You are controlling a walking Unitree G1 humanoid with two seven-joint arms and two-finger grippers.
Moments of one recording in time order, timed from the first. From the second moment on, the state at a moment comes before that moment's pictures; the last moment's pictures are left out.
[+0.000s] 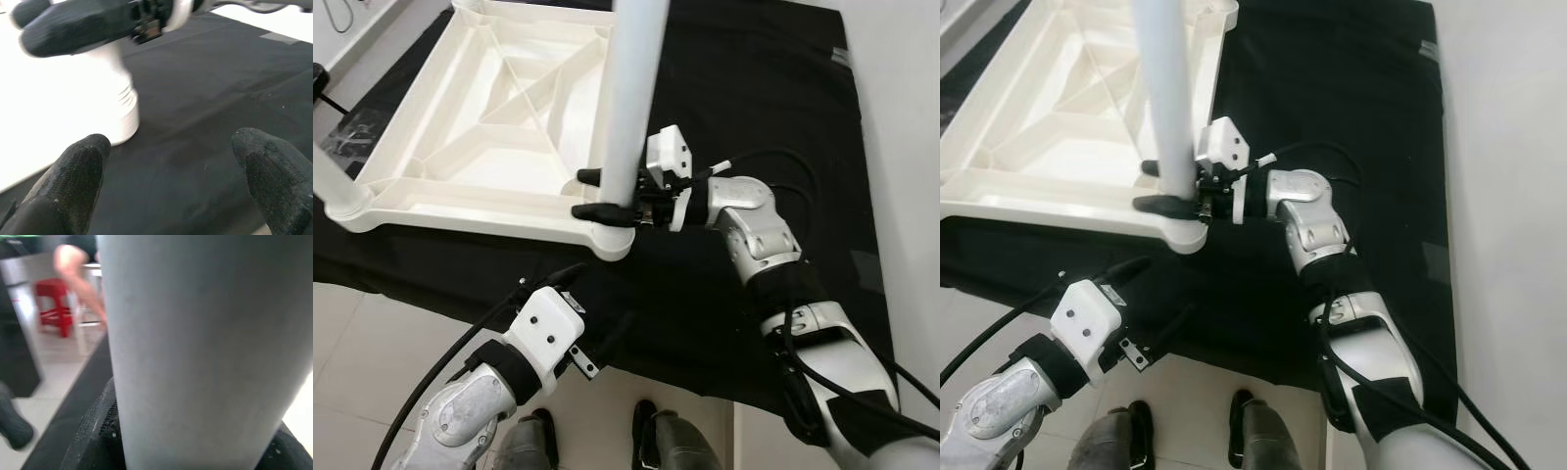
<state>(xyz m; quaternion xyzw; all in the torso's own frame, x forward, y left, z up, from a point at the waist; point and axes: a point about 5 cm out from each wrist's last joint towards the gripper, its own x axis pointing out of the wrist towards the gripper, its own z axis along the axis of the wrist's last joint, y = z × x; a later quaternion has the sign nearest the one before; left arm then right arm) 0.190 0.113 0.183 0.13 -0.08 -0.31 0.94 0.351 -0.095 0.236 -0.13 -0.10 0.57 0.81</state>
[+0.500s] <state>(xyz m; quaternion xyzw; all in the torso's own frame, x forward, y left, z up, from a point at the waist) 0.181 0.117 0.177 0.13 -0.07 -0.30 0.94 0.298 -0.066 0.207 -0.06 -0.07 0.30 0.95</state>
